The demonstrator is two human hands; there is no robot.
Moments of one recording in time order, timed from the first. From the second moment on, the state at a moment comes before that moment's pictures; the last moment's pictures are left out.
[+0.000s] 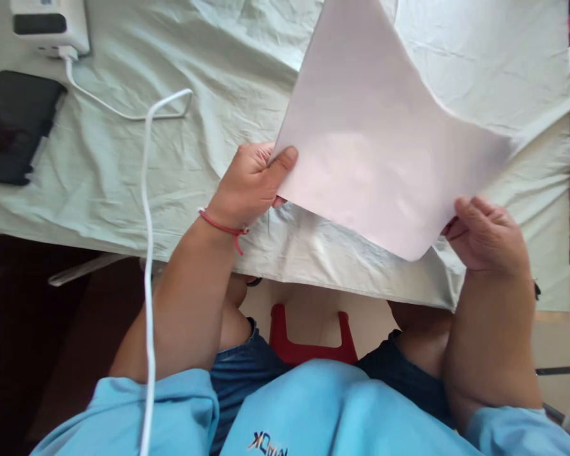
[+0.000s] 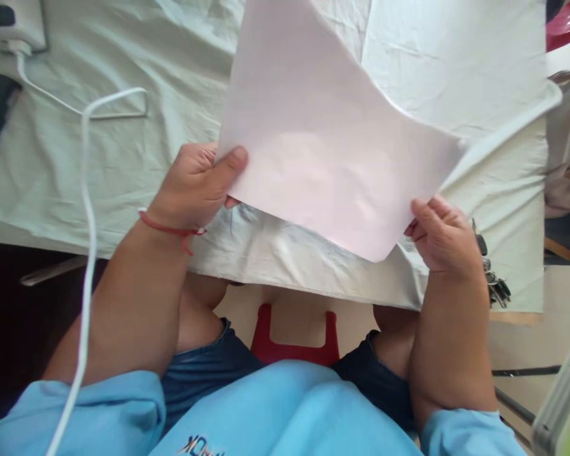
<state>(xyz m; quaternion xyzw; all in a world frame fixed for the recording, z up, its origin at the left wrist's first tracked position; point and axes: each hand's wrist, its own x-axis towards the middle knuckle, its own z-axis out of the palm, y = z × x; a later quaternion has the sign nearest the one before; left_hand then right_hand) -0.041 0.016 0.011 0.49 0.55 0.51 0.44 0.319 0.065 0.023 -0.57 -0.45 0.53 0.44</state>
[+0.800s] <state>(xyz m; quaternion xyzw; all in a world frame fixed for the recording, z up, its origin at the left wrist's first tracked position) -0.013 0.021 0.026 0.52 0.54 0.29 0.59 0.308 0.052 0.029 -0.63 -0.48 0.55 0.28</state>
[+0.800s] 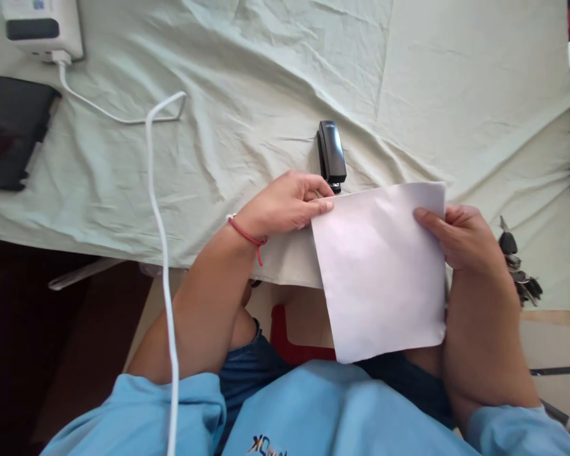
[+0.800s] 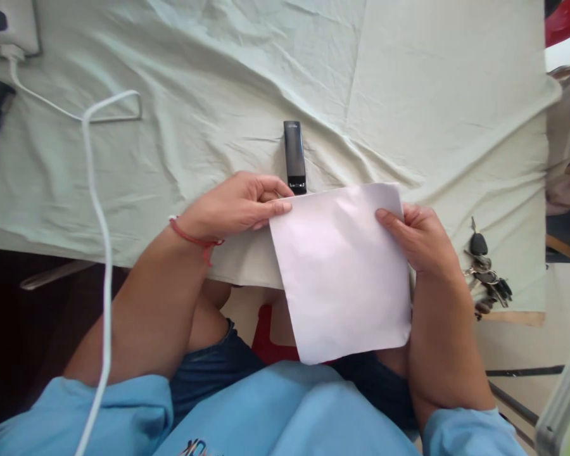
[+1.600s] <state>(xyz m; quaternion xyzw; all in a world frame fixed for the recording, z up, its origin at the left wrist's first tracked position) 0.018 0.025 -0.008 0.48 0.72 0.44 0.24 0.280 0.081 0.021 -0.65 -0.44 0.57 0.22</state>
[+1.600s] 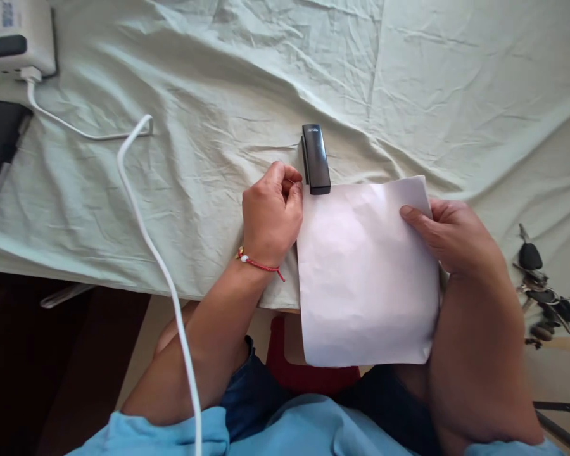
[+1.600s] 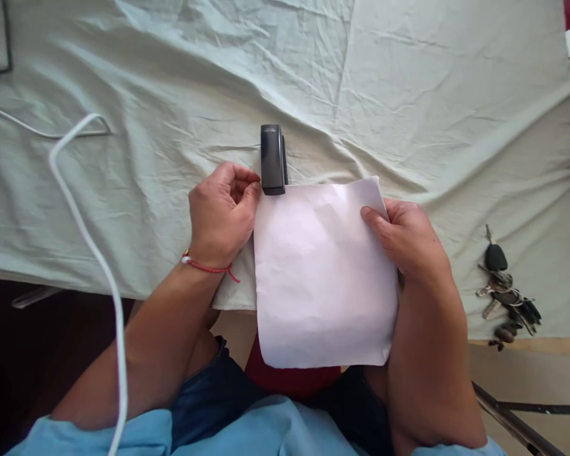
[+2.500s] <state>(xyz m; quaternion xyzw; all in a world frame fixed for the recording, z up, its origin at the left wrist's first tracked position) 0.015 0.018 -0.015 0.50 0.73 0.43 0.19 0.286 0.084 0.025 -0.65 -0.45 0.59 0.17</state>
